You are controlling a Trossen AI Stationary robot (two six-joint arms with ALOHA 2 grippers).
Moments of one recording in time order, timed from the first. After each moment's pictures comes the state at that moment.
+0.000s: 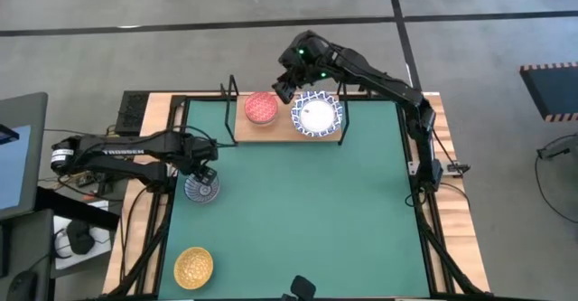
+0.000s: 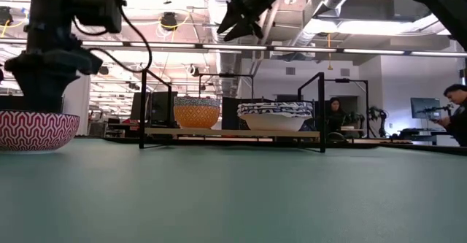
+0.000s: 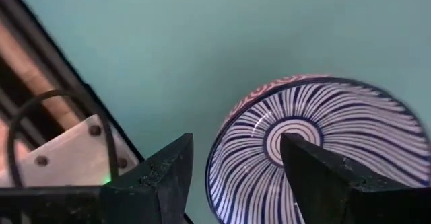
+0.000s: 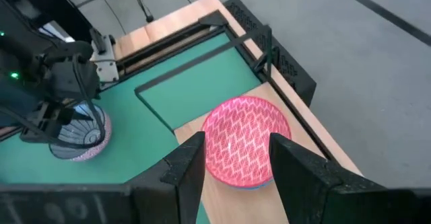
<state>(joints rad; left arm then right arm) 0.20 0.99 0.65 -1.15 -0.07 -0.85 -0.47 2.02 2.22 -0.82 -0.15 0.13</state>
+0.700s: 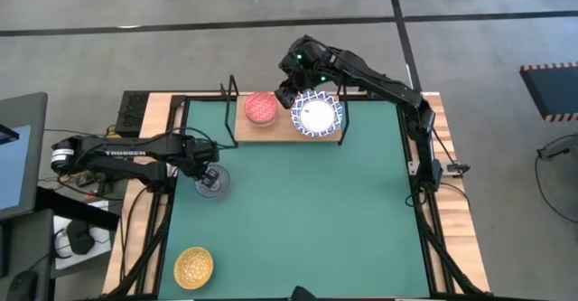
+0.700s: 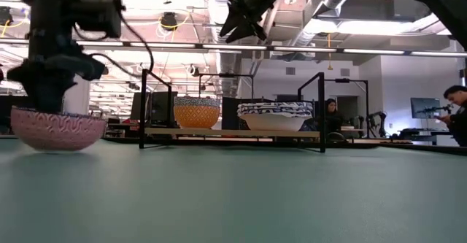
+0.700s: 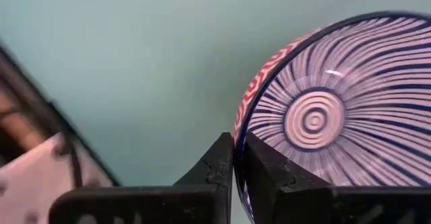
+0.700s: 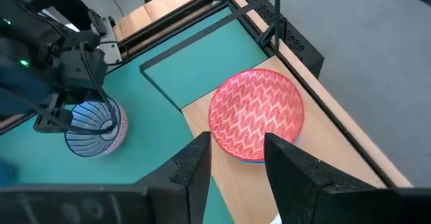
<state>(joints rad) 0.20 1.00 0.60 -1.07 -0.06 -0.85 -0.44 2.03 2.22 -0.90 -0.15 0.18</state>
